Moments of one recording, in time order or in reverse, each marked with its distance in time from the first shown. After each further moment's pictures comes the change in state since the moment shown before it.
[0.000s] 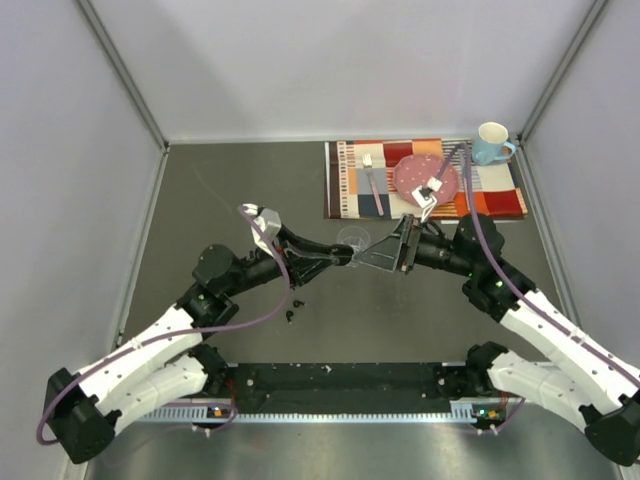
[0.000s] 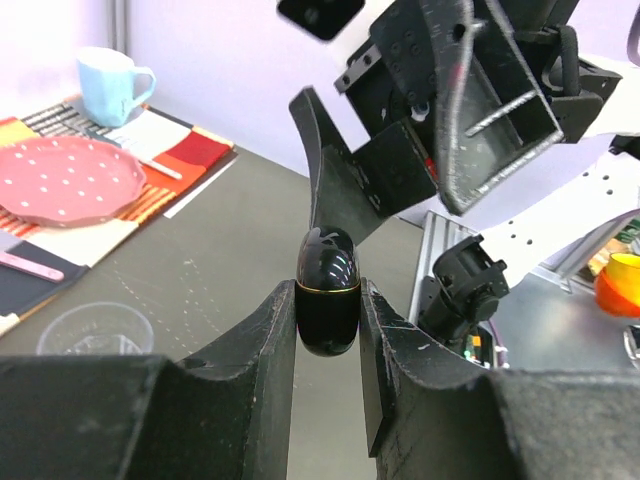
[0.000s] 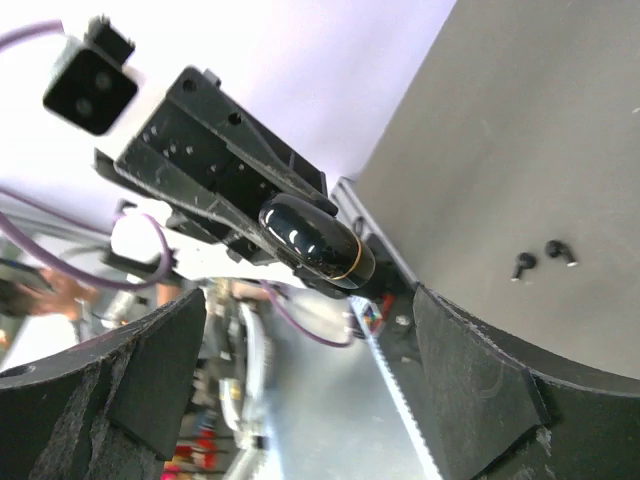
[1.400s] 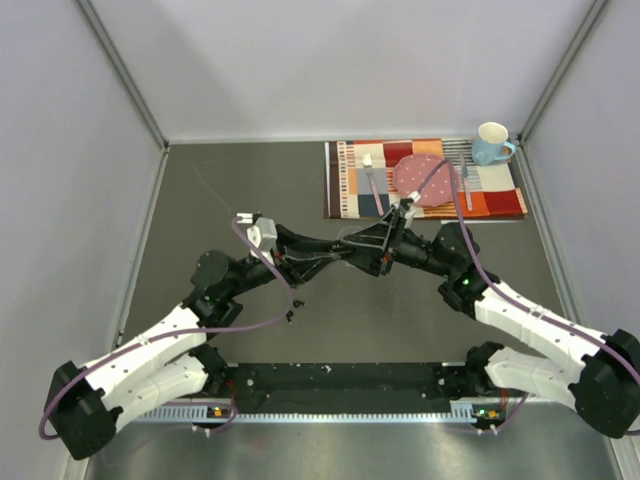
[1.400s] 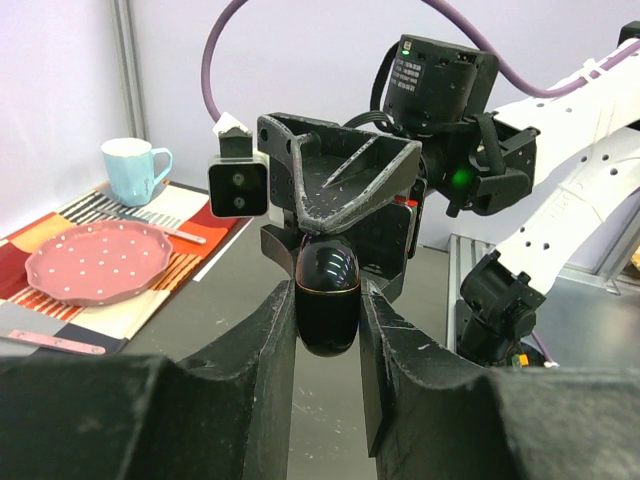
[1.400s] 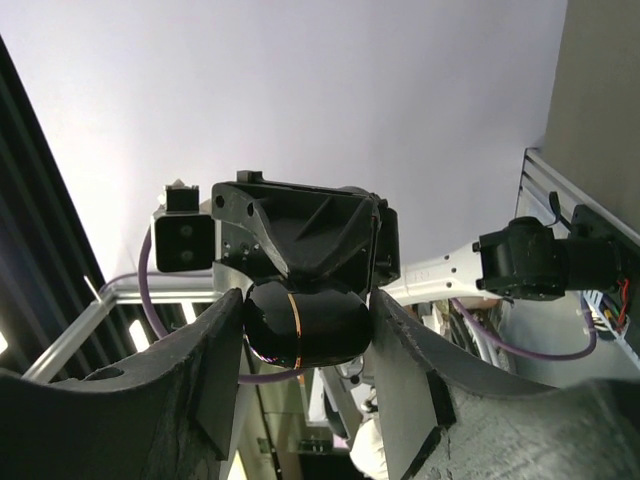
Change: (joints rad) left arm -0.007 0.019 -0.056 0.220 0.019 0.122; right arm 0.049 0.168 -0.171 0.501 0.055 0.814
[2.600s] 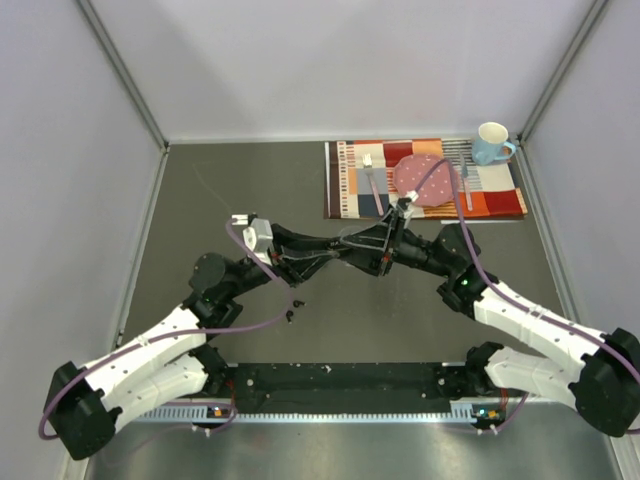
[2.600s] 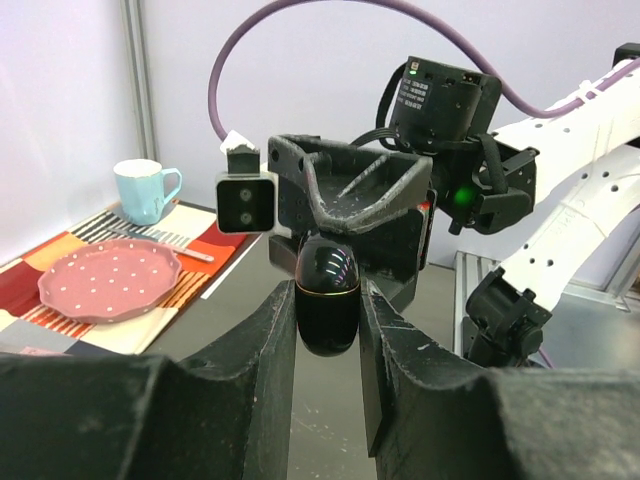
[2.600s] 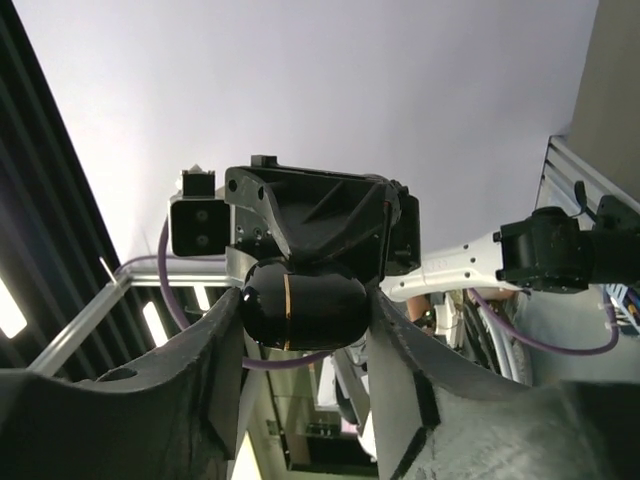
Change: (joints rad) left arm -0.004 -0.005 -0.009 0.049 -0.027 0.002; right arm 0.012 0.006 0.000 0.060 -0.015 0.035
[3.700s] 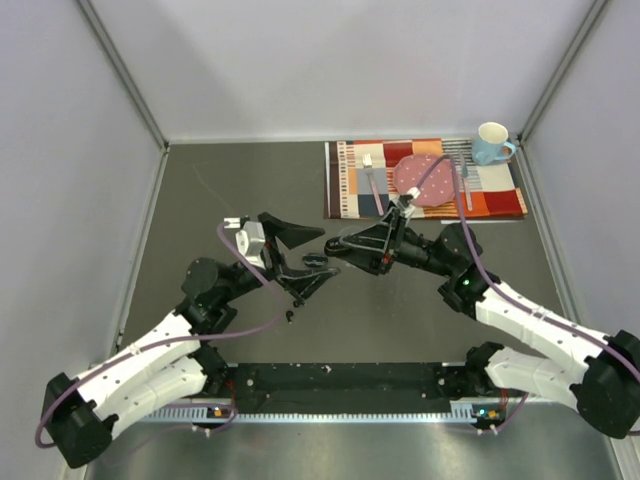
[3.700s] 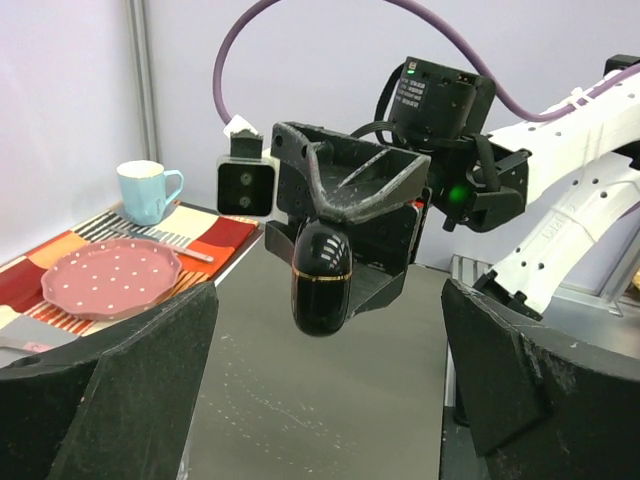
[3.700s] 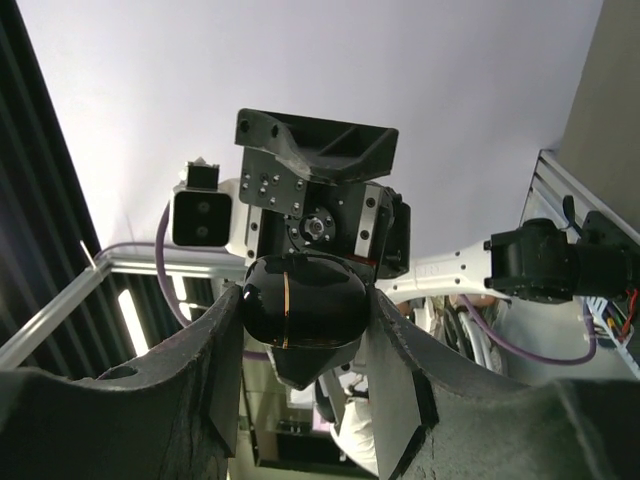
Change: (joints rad) left arm 0.000 -0.069 -0.005 -0.053 -0.010 -0.013; right arm 0.007 -0.009 0.007 -0.002 0.003 -0.064
